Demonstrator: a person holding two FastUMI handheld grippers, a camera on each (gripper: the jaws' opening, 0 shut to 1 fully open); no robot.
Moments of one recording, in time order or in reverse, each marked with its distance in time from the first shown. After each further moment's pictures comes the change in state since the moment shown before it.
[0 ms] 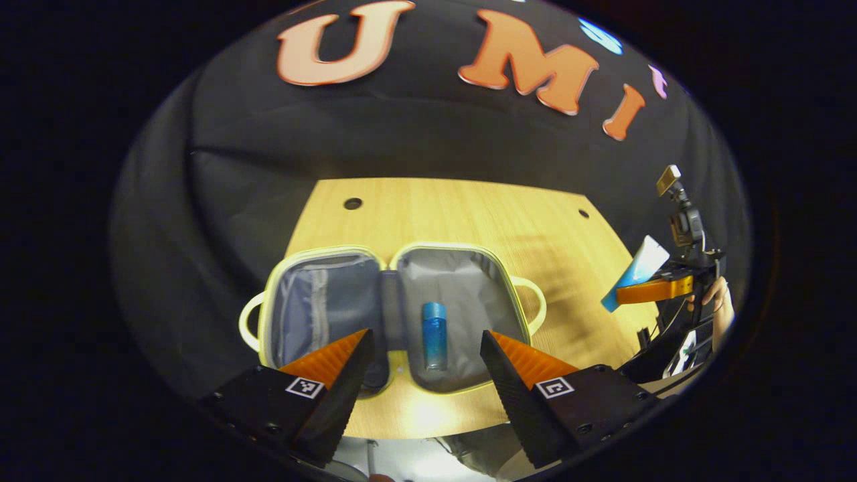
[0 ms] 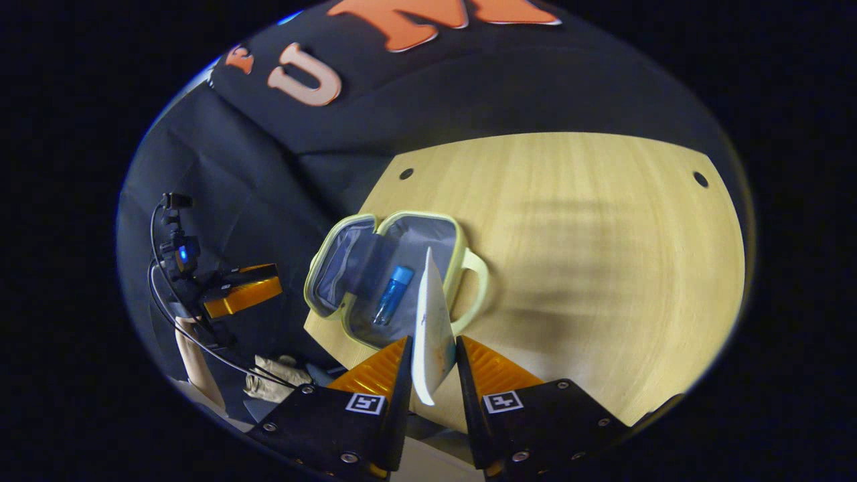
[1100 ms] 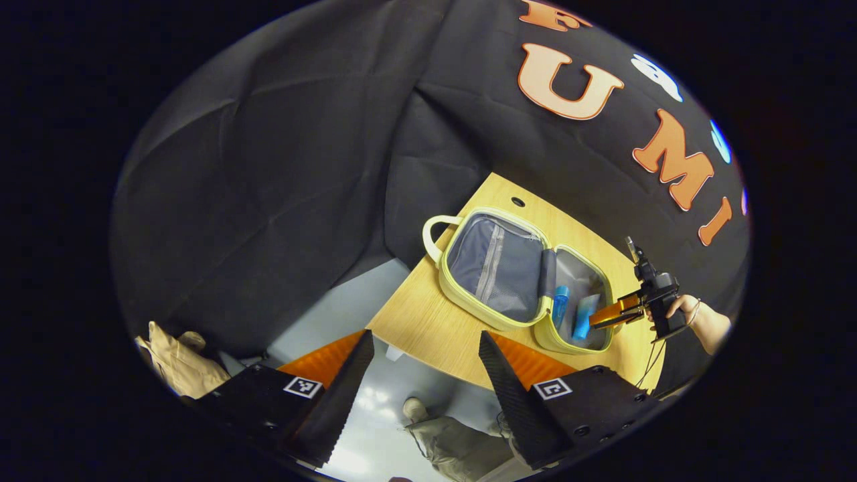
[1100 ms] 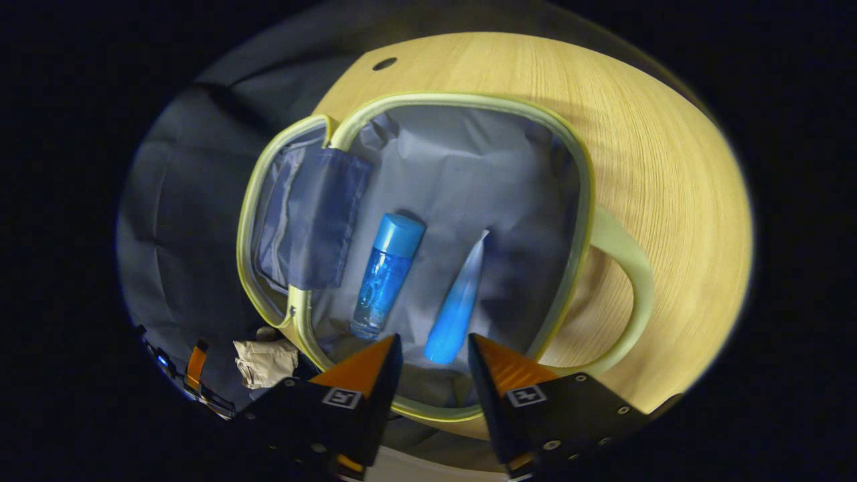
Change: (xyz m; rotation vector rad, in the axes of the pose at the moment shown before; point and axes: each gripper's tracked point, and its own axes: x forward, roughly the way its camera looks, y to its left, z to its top) left arm -0.094 0.153 -0.157 -0.476 -0.076 0.290; right arm 0.178 0.040 -0.040 0.062 0.412 -0.125
